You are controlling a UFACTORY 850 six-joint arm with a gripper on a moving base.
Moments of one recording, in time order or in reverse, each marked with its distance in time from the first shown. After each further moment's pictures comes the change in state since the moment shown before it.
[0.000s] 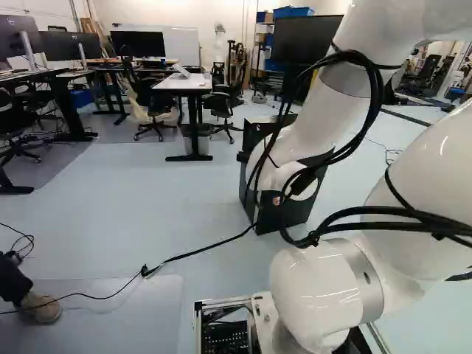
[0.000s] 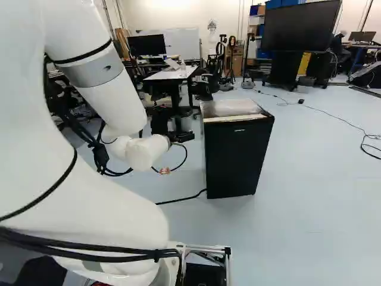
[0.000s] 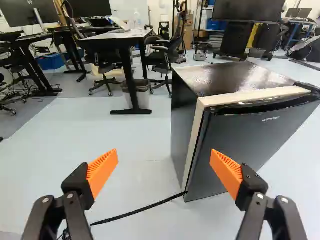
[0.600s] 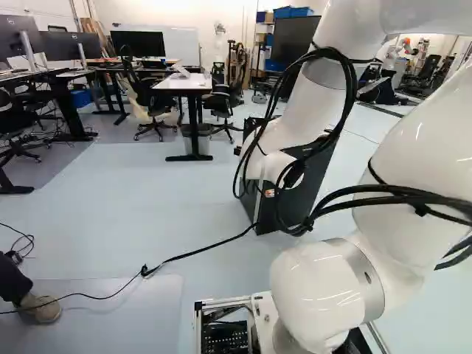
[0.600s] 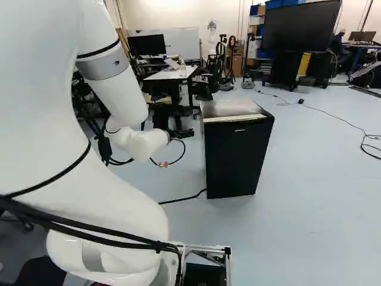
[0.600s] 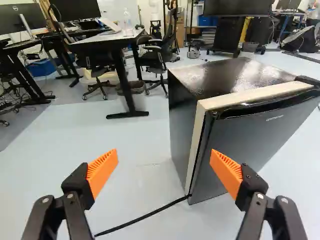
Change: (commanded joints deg) arm 2.9 -5.8 -5.5 6.6 0.1 0.0
